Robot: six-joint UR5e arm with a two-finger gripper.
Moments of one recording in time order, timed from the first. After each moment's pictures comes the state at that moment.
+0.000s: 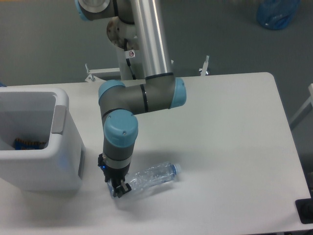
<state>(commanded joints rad) 2.26 -2.10 -1.47 -0.85 1.28 1.11</state>
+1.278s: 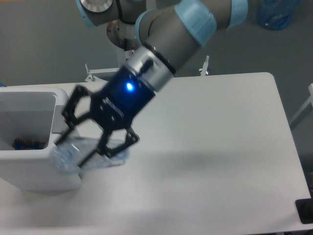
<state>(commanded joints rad) 2.42 -1.87 -1.29 -0.85 0.25 0.51</state>
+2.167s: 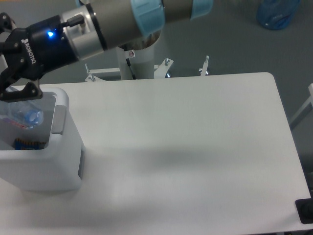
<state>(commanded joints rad) 2.26 -1.82 -1.44 -0.84 0.17 0.59</state>
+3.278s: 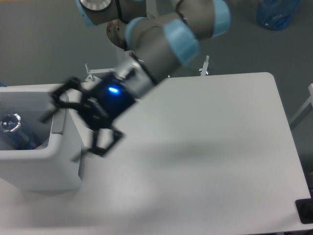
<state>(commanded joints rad) 2.57 -1.91 -1.48 -0.84 0.57 0.74</state>
